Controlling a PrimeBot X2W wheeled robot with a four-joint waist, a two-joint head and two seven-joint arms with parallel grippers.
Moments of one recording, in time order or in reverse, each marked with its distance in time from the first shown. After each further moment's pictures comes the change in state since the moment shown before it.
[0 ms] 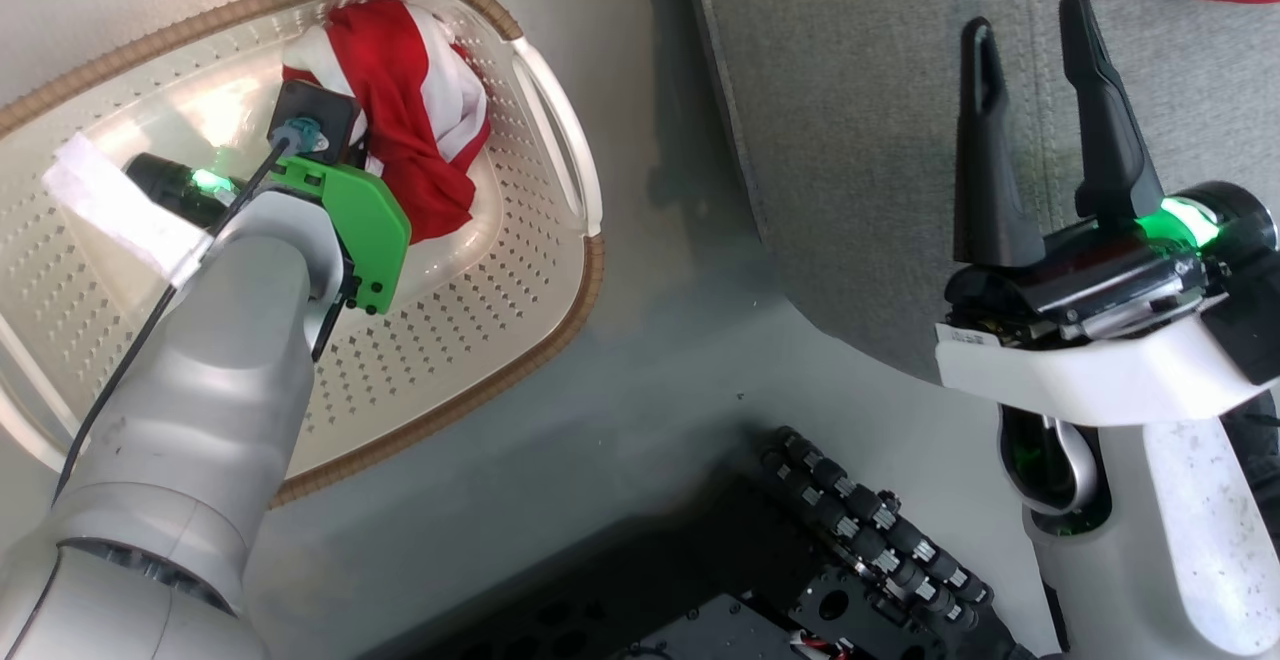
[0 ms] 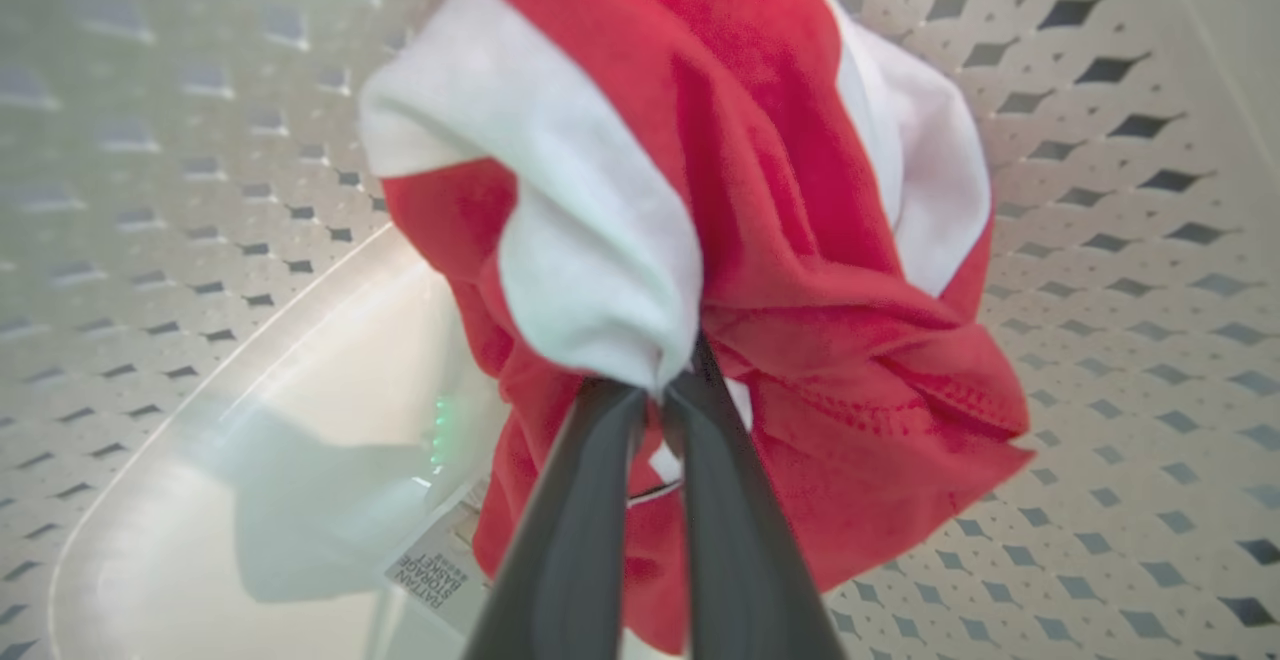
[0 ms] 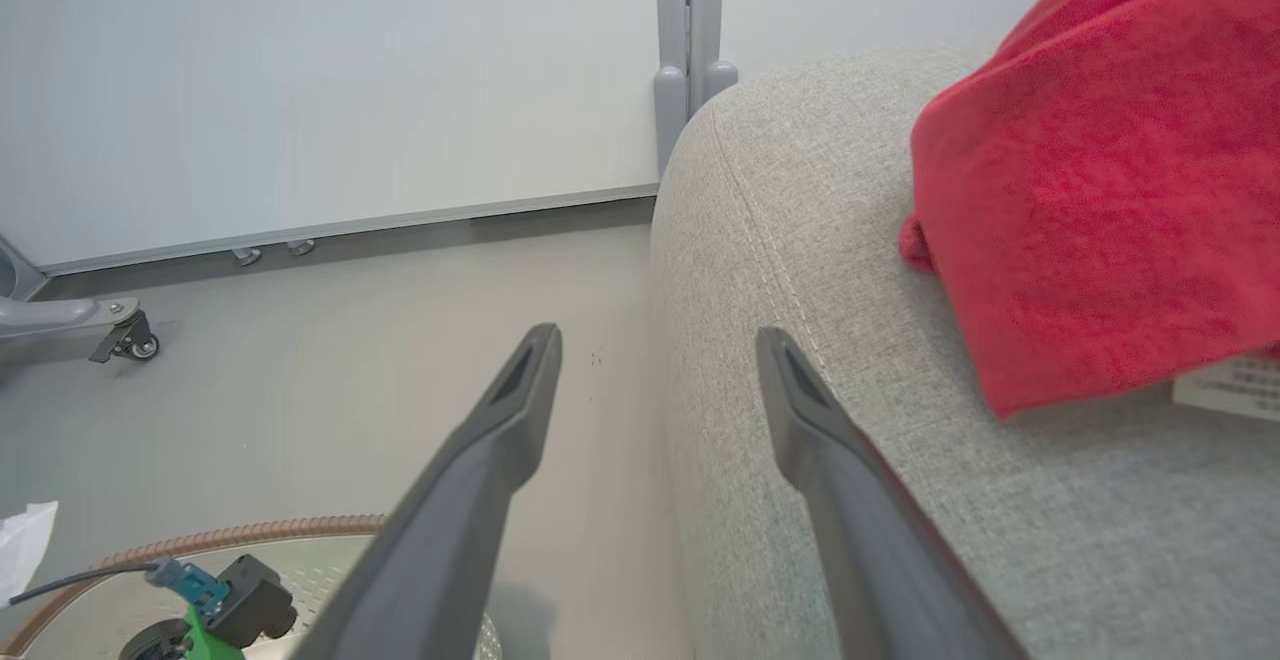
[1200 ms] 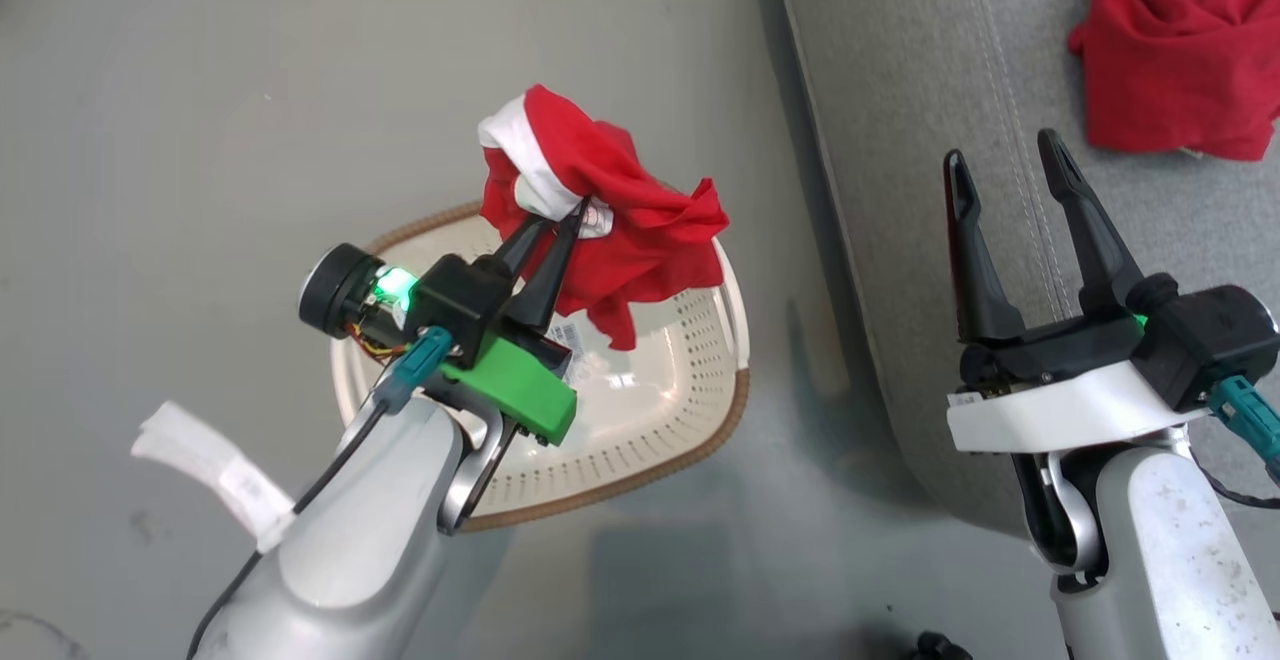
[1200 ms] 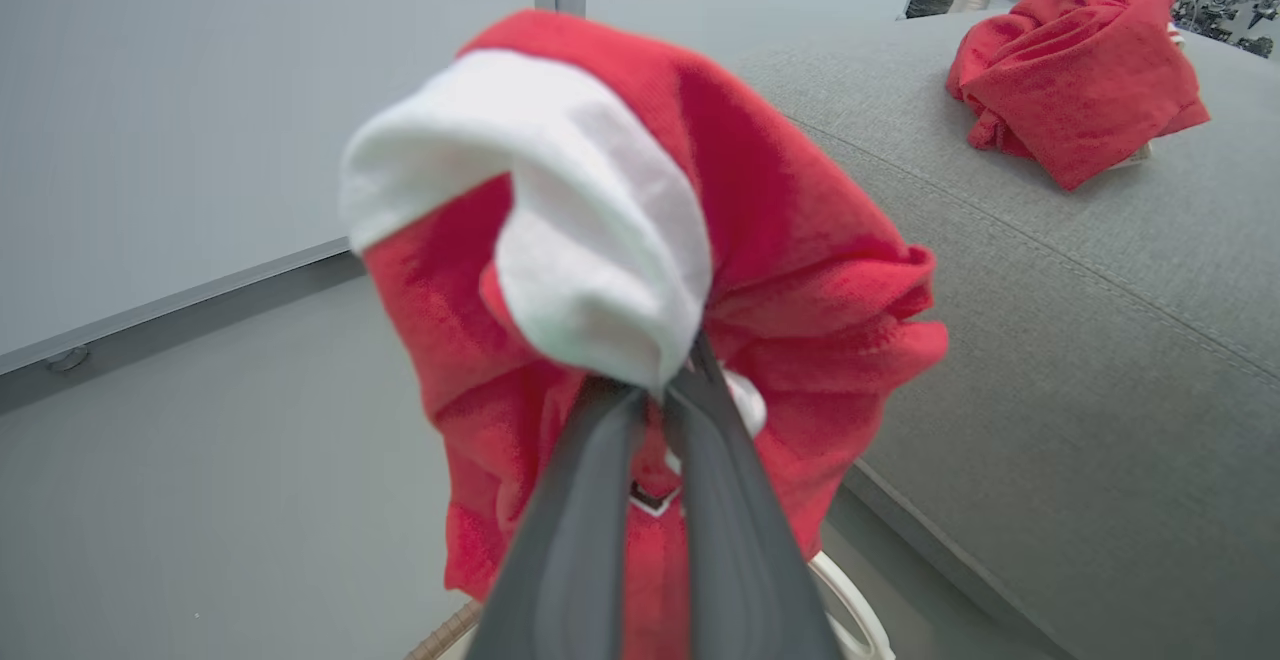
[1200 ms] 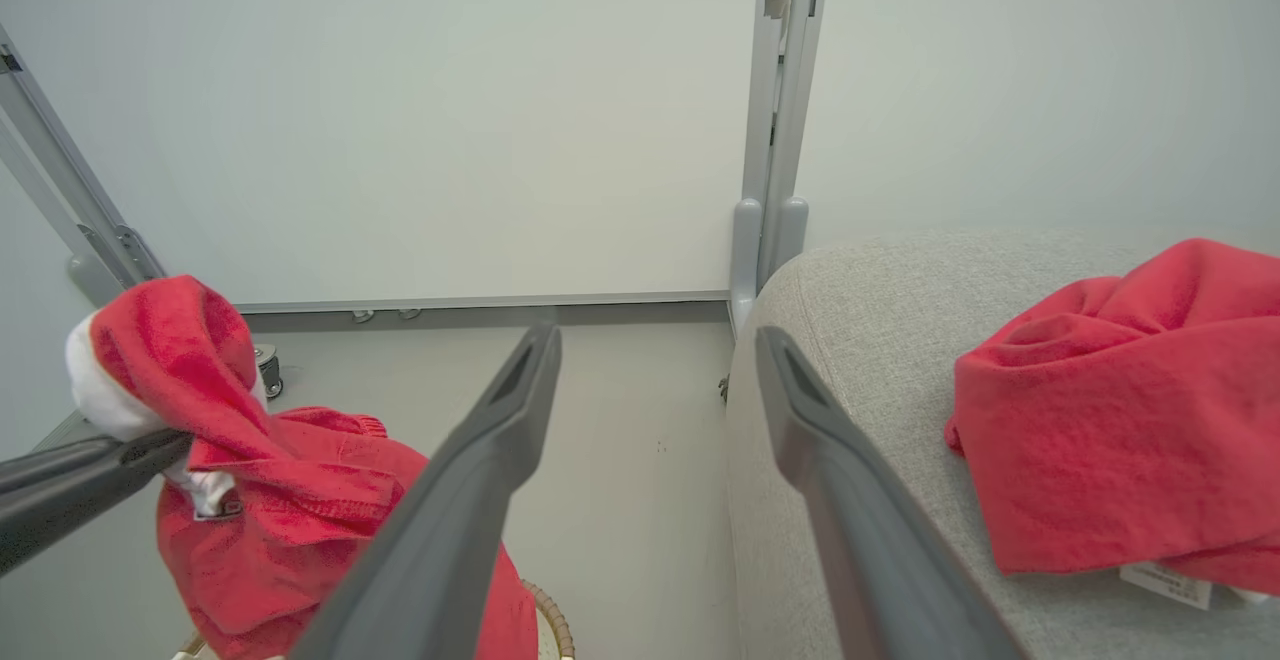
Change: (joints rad) left arm 0.489 0.024 0.139 -0.884 0.143 0.046 -0.146; right arm 0.129 -0.009 -0.079 0.096 -0.182 0.000 0.103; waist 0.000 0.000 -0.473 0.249
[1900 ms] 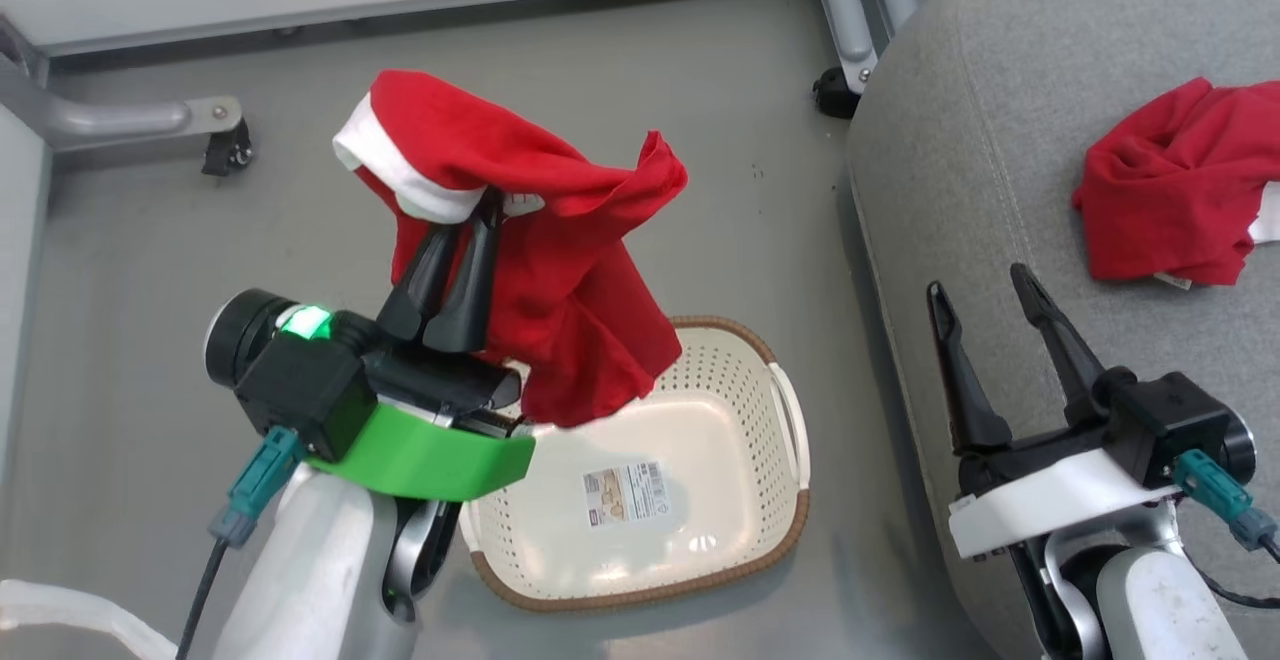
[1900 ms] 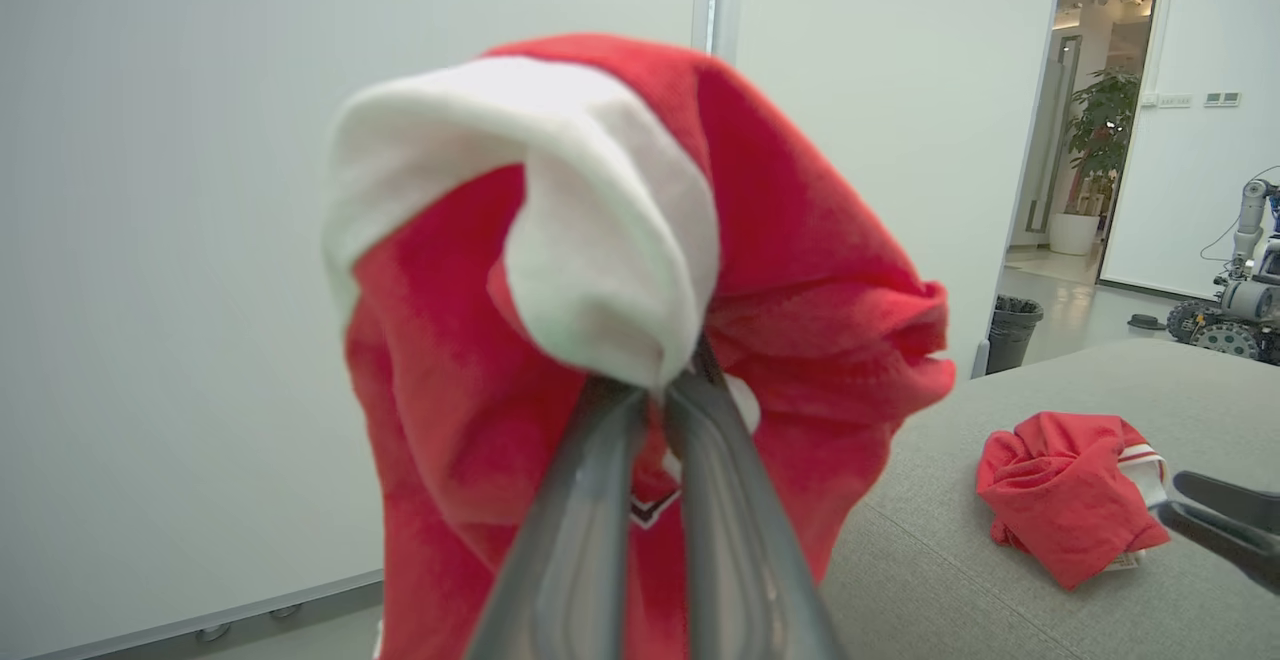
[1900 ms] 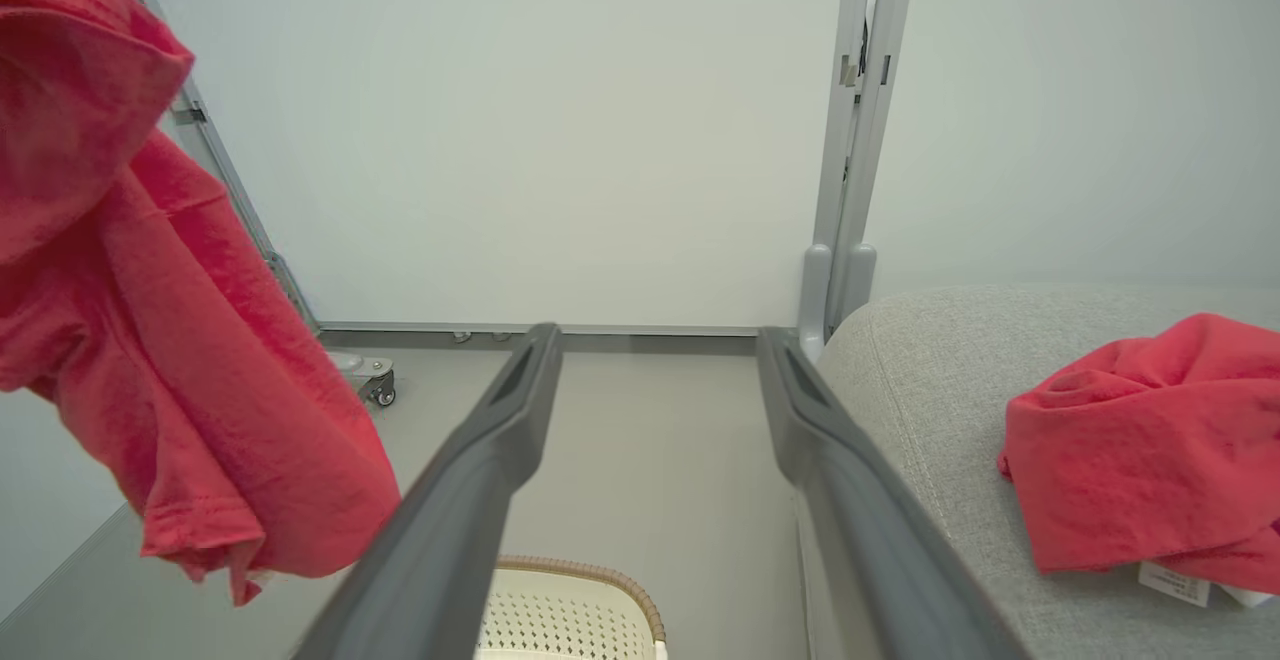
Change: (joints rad) left arm 0.249 -0.055 0.275 -0.427 0.017 -0.056 0.000; right arm 0.171 -0.016 0.005 -0.011 0.008 0.000 0.086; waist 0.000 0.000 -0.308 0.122
